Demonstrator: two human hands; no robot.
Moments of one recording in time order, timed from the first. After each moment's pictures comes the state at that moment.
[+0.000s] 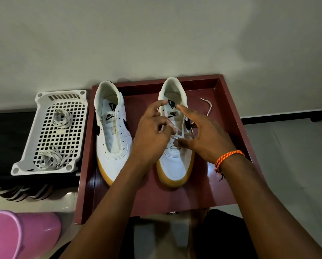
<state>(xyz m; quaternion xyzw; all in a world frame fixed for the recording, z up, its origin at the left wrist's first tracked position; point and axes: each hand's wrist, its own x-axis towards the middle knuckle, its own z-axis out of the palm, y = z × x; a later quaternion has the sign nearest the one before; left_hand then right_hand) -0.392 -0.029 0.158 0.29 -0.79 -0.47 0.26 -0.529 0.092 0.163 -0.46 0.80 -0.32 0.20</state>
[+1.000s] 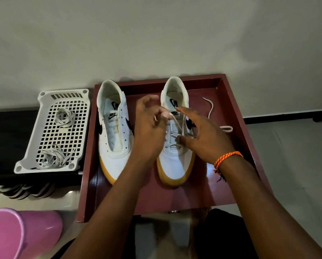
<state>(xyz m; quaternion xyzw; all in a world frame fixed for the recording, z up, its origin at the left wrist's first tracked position) -0.394 -0.036 0.147 0.32 -0.74 -0.48 0.35 -0.523 0.088 0.156 -0.46 0.81 -0.31 0.19</state>
